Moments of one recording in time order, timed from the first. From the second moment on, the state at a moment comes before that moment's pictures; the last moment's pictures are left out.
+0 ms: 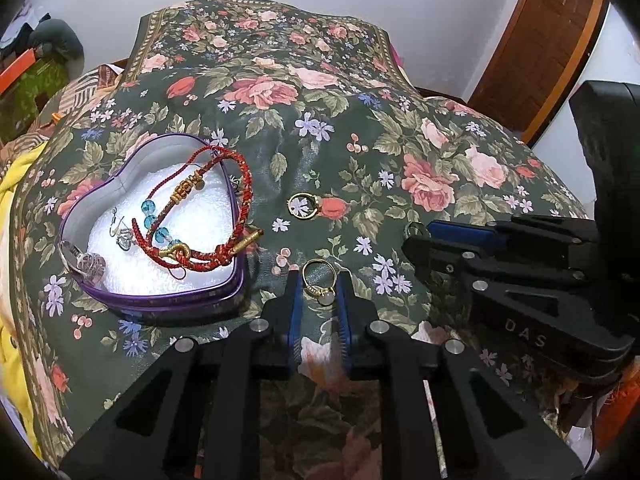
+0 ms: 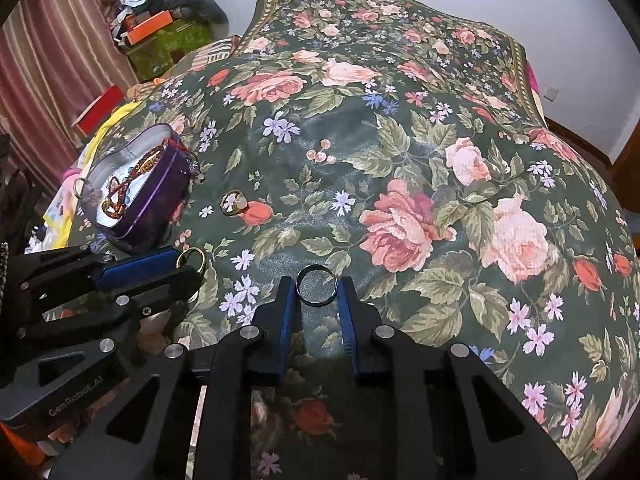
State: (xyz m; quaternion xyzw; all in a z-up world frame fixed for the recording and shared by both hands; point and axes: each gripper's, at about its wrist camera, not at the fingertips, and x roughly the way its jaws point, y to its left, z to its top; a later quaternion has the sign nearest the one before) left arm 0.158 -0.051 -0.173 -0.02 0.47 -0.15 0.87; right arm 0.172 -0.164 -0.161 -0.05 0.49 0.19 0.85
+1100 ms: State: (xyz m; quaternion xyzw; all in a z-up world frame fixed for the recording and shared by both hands) left arm 0.122 0.000 -0.096 -0.04 0.39 -0.10 0.92; right arm 0.153 -0.157 -0.094 -0.01 0.42 0.22 0.88
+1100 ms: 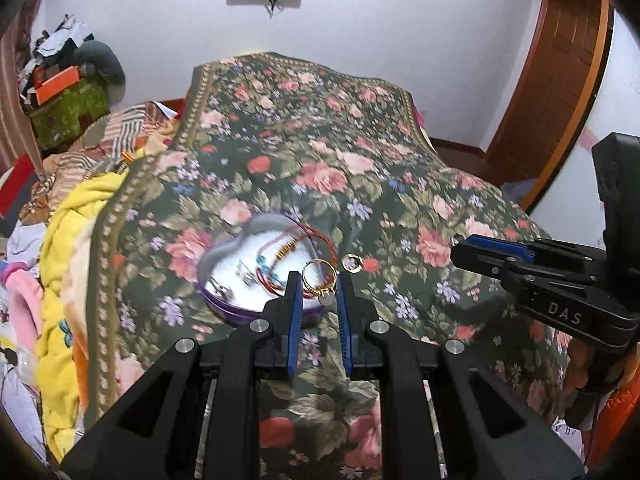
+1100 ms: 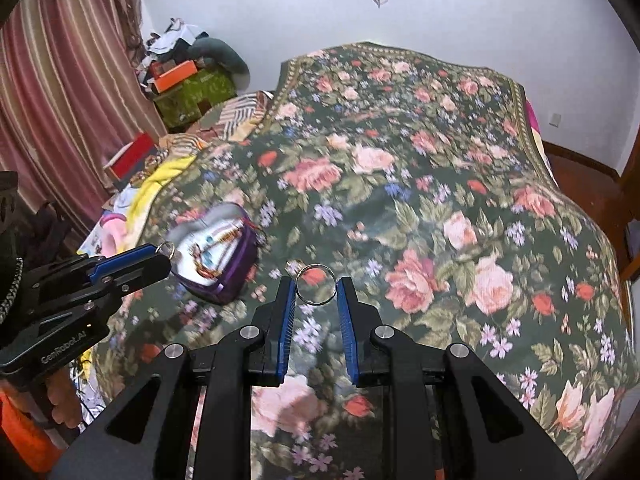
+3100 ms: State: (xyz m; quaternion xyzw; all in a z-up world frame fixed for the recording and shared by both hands) left arm 0.142 0.048 -0.097 -0.06 0.39 -0.07 0.92; right arm 0.179 -0.082 -0.092 -0.04 0.43 0.29 0.85
